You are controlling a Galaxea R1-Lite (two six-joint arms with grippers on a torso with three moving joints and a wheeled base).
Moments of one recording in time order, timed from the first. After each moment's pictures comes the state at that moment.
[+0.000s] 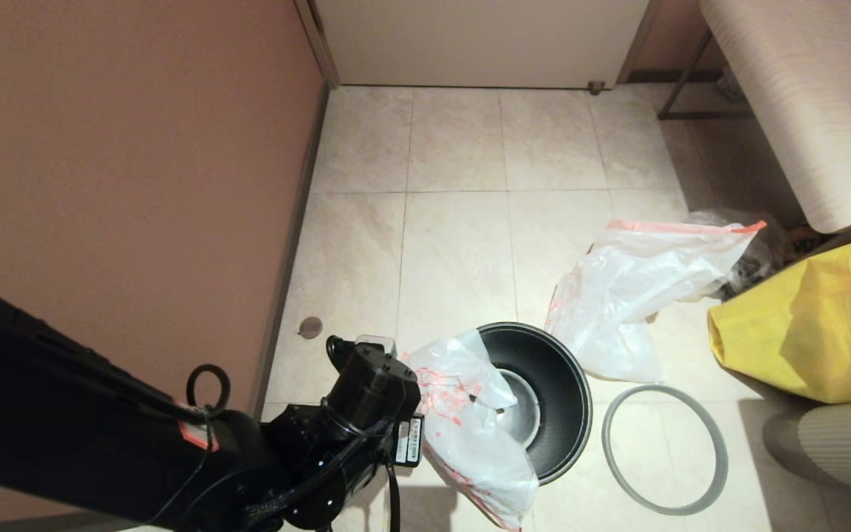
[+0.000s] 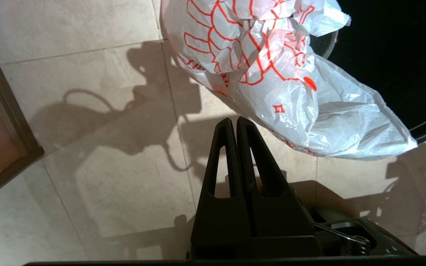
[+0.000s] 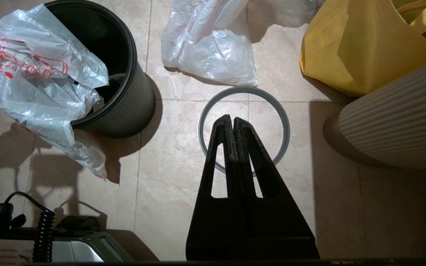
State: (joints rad) left arm -0.80 1.86 -0.72 -0.39 0.50 -0.39; right arm 0.01 0.00 -0.03 0.09 0.00 -0.01
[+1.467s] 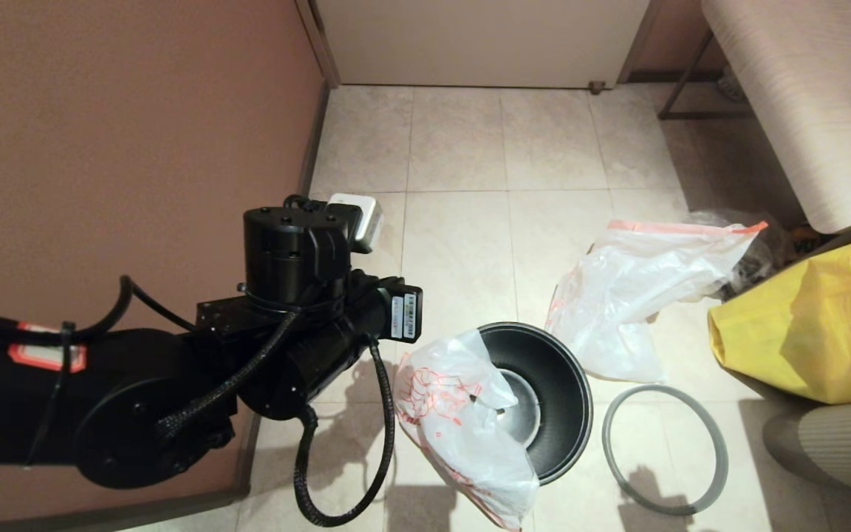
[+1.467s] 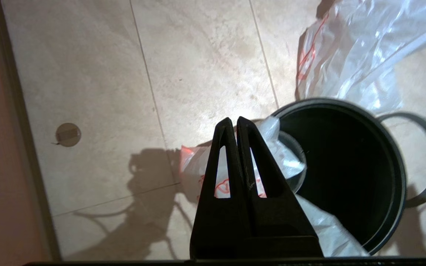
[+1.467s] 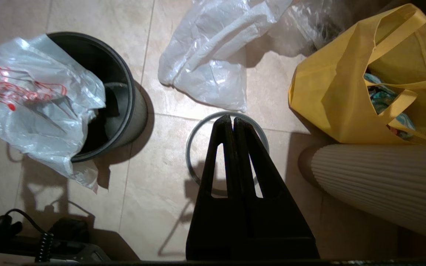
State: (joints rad) left arm -0.75 1.69 -0.92 -0.52 0.48 -0.04; right arm 0.04 0.64 -0.57 0.10 0.00 -0.13
